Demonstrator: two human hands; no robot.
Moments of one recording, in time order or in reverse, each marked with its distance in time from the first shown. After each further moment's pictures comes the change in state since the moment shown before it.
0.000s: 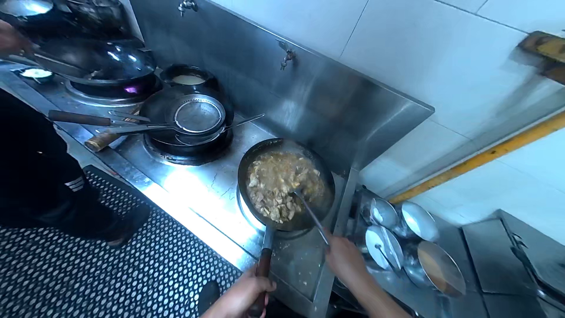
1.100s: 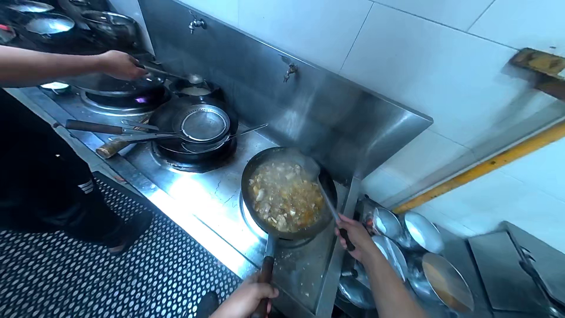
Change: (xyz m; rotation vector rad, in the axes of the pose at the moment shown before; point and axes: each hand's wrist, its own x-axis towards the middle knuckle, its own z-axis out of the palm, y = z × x) left_hand 0.002 -0.002 -0.002 -0.026 -0.015 0.038; right_hand 0.081 0.053 -0.011 1.484 -0.080 0.025
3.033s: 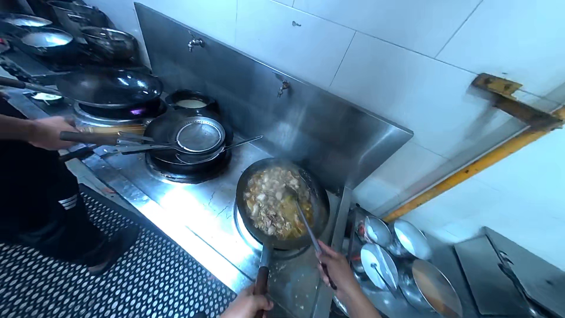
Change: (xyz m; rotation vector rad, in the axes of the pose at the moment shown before) left_hand -0.001 -0.004 0.004 -0.005 0.022 0.037; right_hand -0.052 0.052 0.039 -0.073 0.006 -0.049
